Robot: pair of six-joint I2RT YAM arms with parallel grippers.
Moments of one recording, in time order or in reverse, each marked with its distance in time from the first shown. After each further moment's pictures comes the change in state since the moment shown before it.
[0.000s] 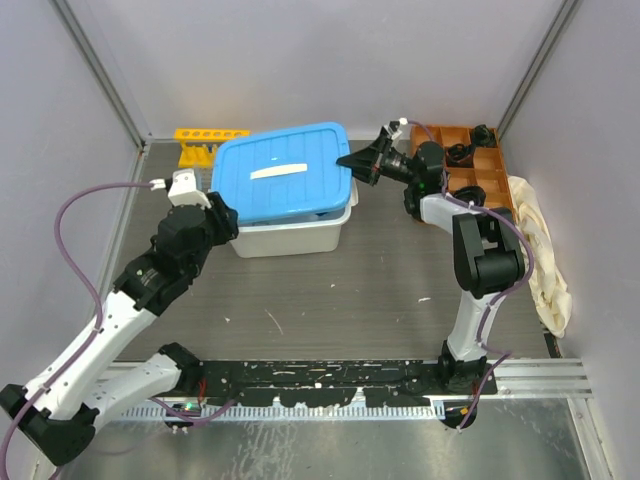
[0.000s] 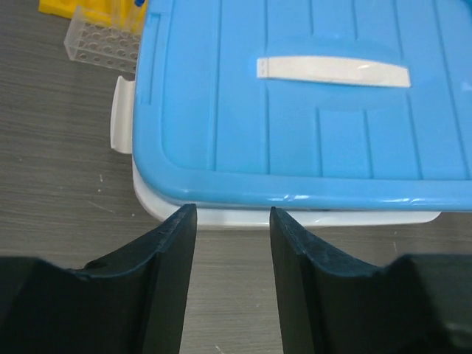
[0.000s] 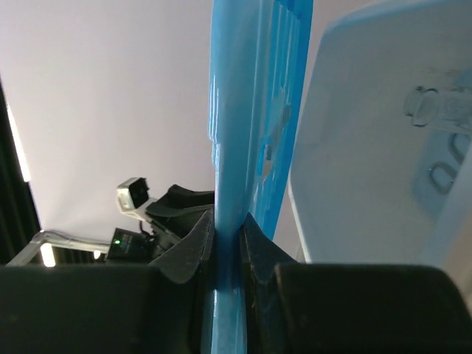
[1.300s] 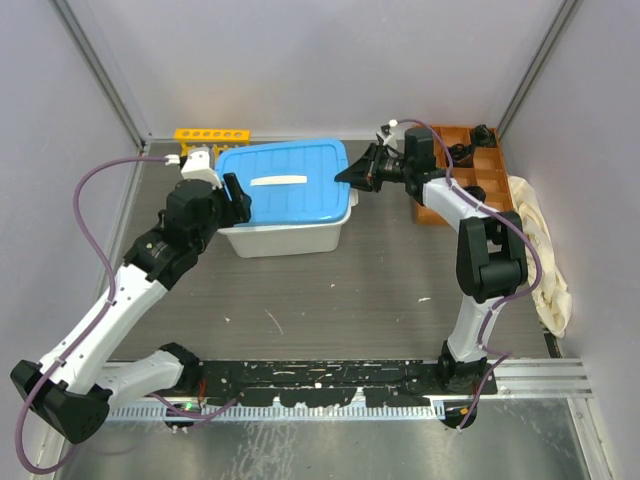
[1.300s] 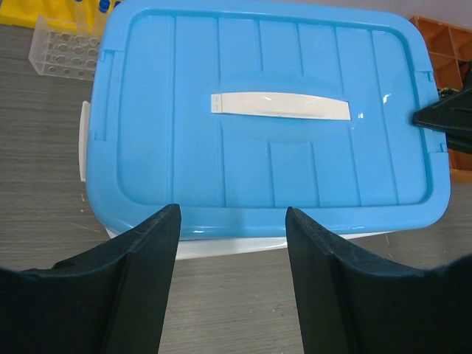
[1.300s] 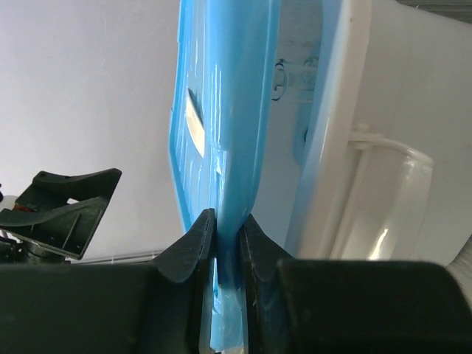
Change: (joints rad) left arm 0.067 0.177 0.153 -0.003 0.143 0.061; right arm 0.006 -0.056 0.169 -0.942 0.053 -0.739
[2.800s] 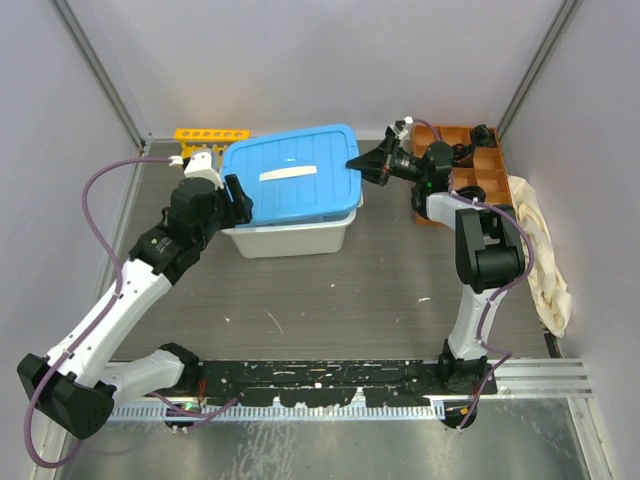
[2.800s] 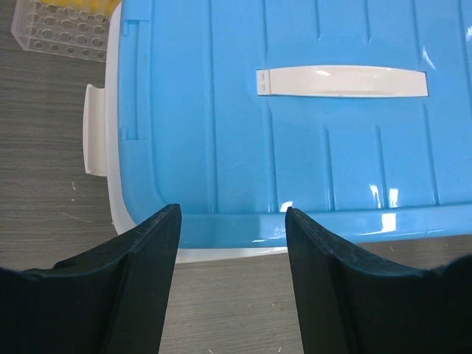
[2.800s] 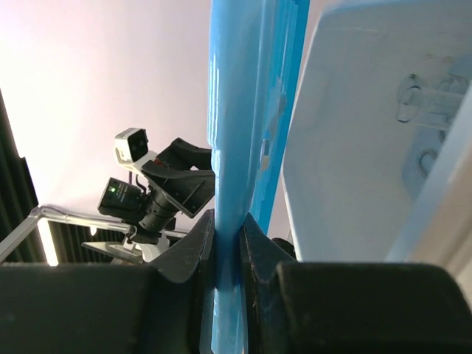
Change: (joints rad) left arm 0.042 0.035 -0.025 0.007 0.060 -0.027; right arm -0.062 0.080 -0.150 0.962 -0.174 0.731
